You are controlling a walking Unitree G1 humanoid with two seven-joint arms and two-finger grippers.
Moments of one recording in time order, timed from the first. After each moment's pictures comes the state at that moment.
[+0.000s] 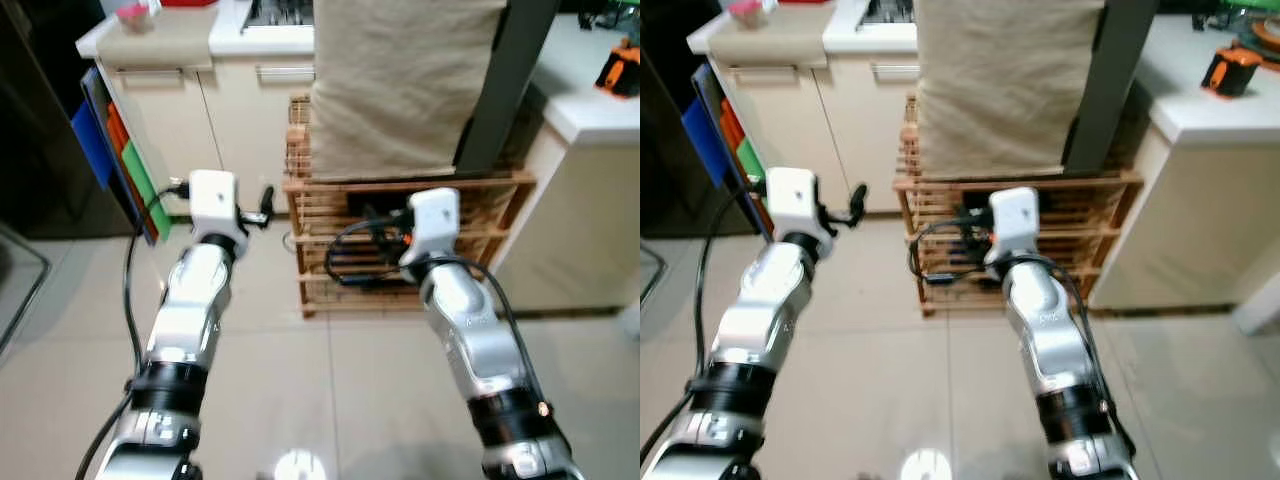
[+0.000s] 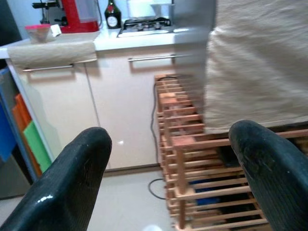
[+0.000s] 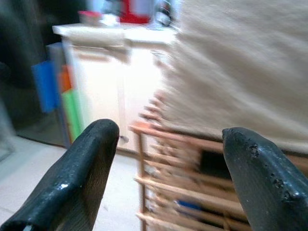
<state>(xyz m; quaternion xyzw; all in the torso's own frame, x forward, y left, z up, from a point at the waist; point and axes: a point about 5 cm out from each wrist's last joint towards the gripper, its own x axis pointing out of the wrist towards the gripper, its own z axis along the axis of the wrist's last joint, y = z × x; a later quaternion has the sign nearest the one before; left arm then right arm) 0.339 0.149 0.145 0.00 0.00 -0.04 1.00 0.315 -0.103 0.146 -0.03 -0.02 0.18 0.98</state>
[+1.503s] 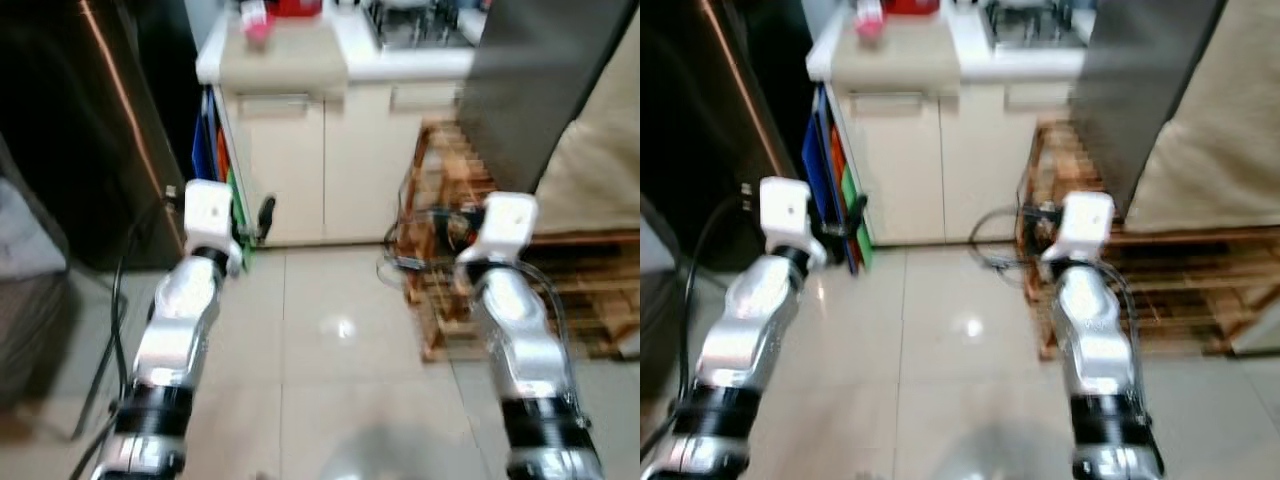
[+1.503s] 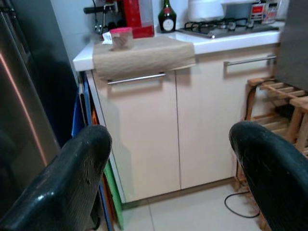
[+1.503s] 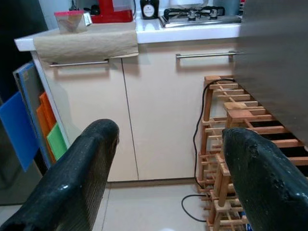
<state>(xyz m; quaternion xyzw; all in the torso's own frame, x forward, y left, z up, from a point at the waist) 0.323 0.147 0.142 0.02 -0.02 -0.09 1.00 0.321 -0.168 0.129 0.01 0.01 -0.01 1.00</state>
